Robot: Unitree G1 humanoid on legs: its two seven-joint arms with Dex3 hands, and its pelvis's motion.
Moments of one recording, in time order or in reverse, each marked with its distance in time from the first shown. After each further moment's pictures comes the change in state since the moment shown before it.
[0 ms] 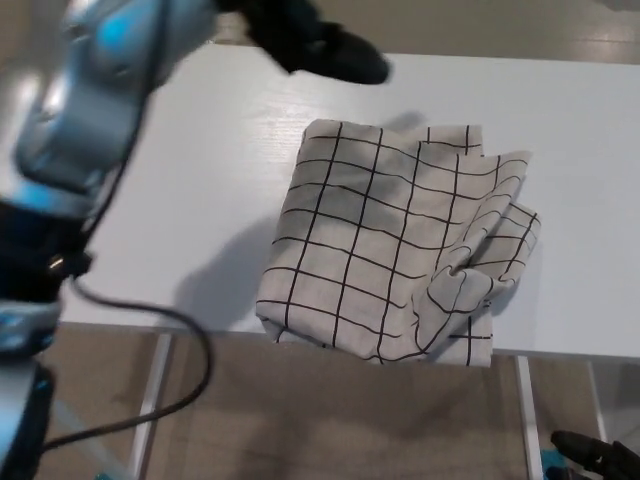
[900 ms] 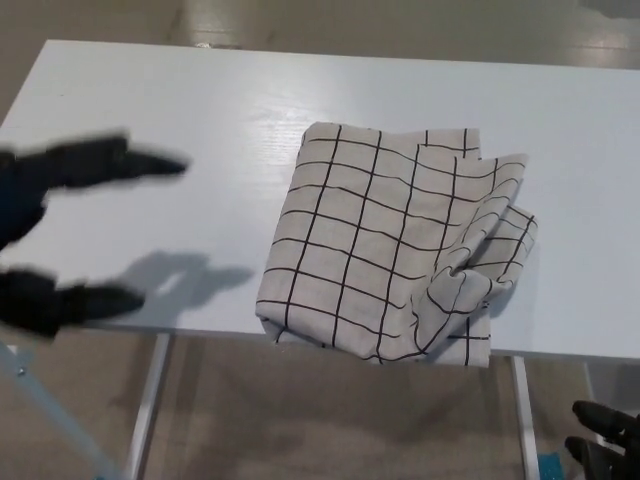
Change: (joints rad) left_arm 0.908 0.093 0.493 -0.346 -0.431 0.040 -0.185; right_arm 0.012 -0.003 -0.031 -0.123 -0.005 0.003 0.000
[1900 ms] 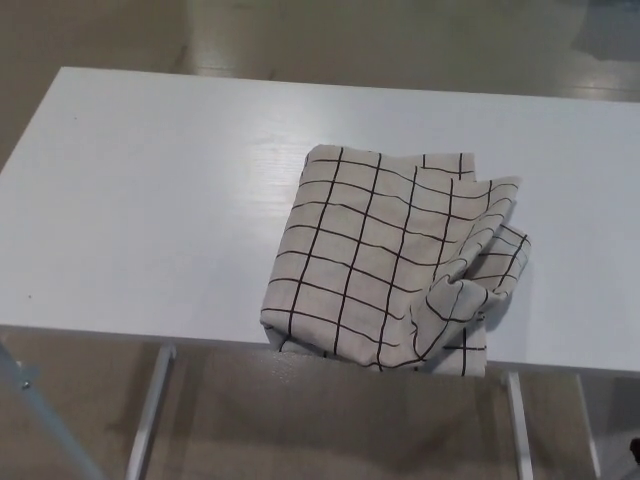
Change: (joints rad) left_arm 0.434 -0.146 0.018 0.827 -0.159 -0.181 -0.073; right_arm 0.133 -0.002 -0.050 -0.087 0.027 0.085 0.001
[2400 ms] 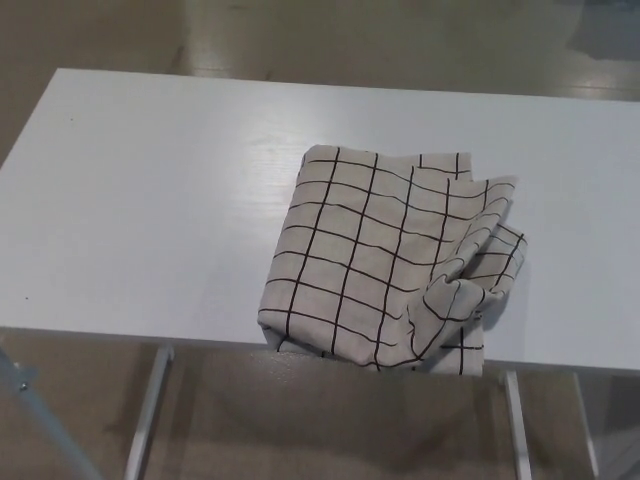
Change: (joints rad) left_arm -0.153 -0.043 -0.049 0.353 0.042 -0.019 0.232; right_arm 0.009 -0.014 0.074 0.139 -0.030 -0.007 0.019
